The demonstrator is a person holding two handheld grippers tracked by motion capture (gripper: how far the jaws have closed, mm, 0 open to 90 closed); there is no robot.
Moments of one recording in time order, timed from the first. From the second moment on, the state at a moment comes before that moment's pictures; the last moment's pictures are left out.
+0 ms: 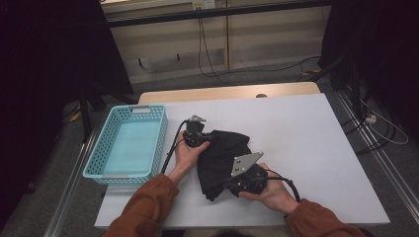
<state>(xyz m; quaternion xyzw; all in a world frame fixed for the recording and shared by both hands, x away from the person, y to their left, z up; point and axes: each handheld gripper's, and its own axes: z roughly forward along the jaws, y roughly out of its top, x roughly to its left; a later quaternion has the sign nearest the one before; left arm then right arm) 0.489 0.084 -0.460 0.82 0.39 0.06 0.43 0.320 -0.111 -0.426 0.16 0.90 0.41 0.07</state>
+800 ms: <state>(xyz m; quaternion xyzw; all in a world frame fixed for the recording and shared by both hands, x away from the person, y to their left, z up) 0.488 0.095 -0.415 0.79 0.38 0.07 0.47 0.319 -0.106 -0.414 0.16 0.88 0.44 0.09</state>
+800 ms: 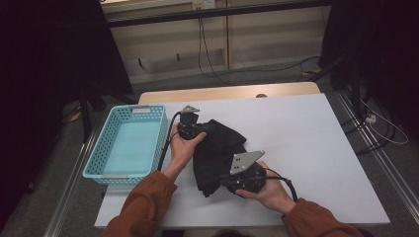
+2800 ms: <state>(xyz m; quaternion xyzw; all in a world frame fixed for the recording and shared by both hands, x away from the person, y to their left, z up) 0.499 0.169 -0.344 0.76 0.37 0.12 0.52 0.346 -0.038 -0.376 0.11 0.85 0.50 0.10</state>
